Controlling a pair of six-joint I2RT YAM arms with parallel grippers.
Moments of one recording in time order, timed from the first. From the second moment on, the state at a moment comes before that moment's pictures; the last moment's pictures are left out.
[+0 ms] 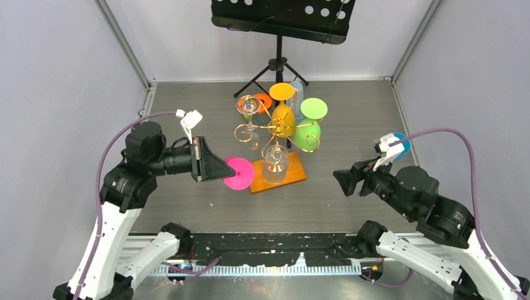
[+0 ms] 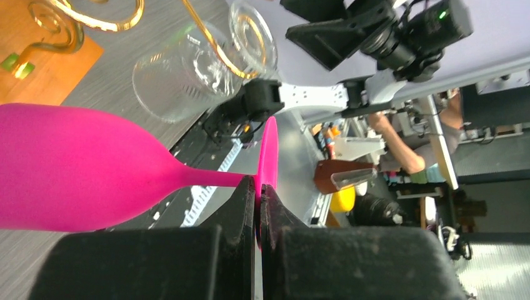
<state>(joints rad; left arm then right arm) -0.38 0.83 1.25 -0.78 0.88 -0.67 0.85 0.47 1.04 -0.88 0.32 0.30</state>
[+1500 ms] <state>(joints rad) -1.61 0.91 1.41 -1.17 -0.34 -0.59 1.35 1.00 1.39 -0.82 0.12 0.62</state>
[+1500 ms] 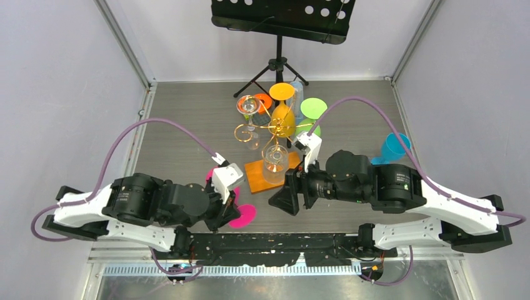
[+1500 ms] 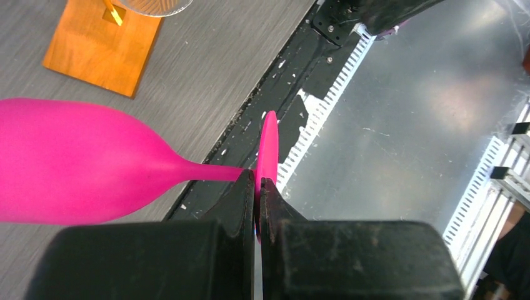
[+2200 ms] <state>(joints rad) -2.03 1.12 1.61 -1.40 -0.82 -0.69 1.38 1.19 1.50 -0.74 0.16 0.74</state>
